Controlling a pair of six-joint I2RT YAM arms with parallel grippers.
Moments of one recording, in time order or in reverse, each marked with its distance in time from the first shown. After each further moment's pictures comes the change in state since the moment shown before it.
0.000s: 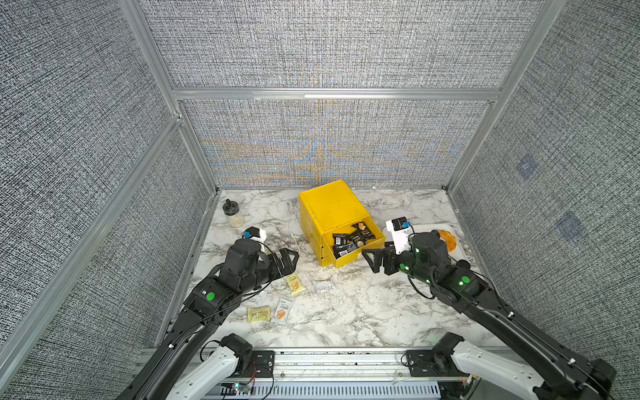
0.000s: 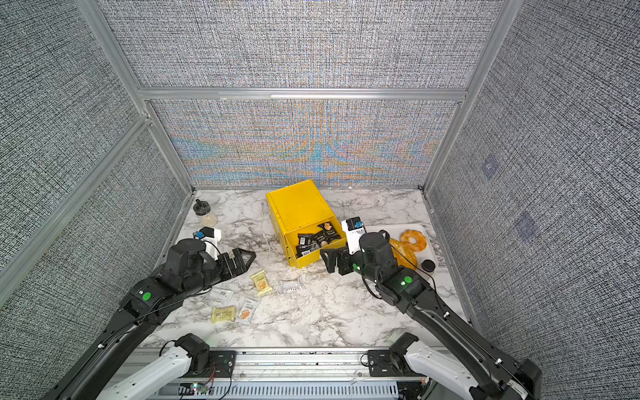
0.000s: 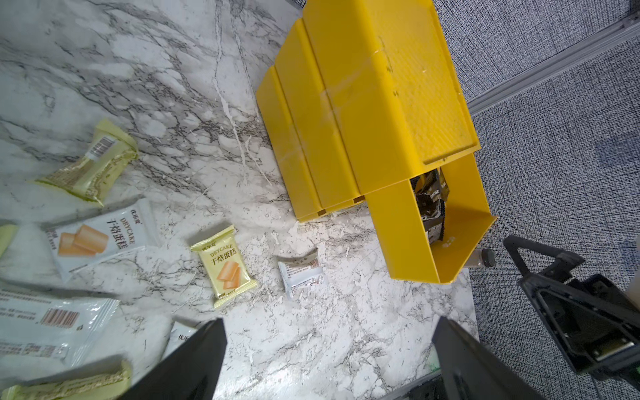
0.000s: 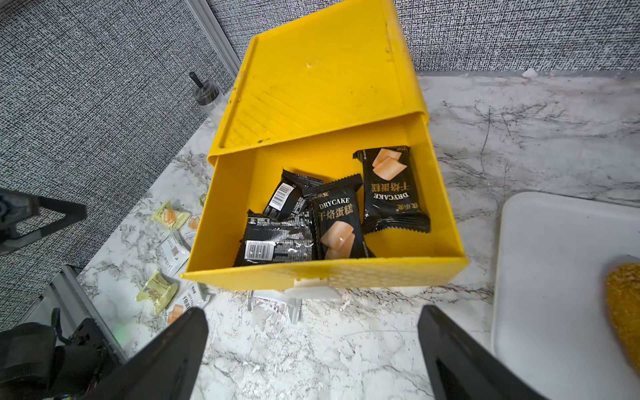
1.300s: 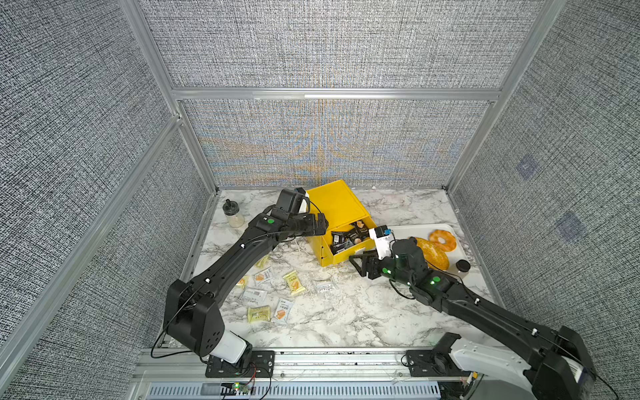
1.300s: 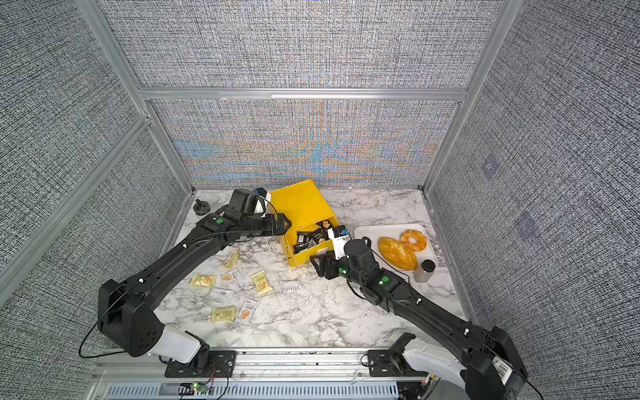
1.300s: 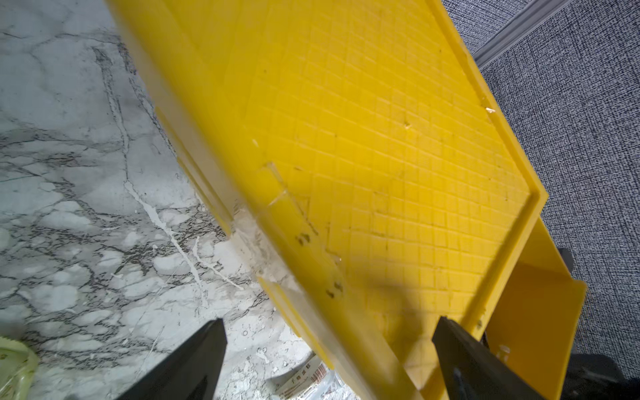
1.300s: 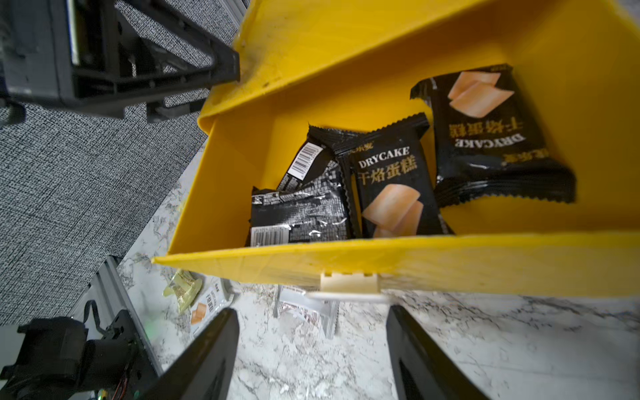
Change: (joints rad) left arm 0.022 0.695 0.383 0.184 0.083 0.312; right arm 0.050 0.200 -0.130 0.338 -0.078 0.115
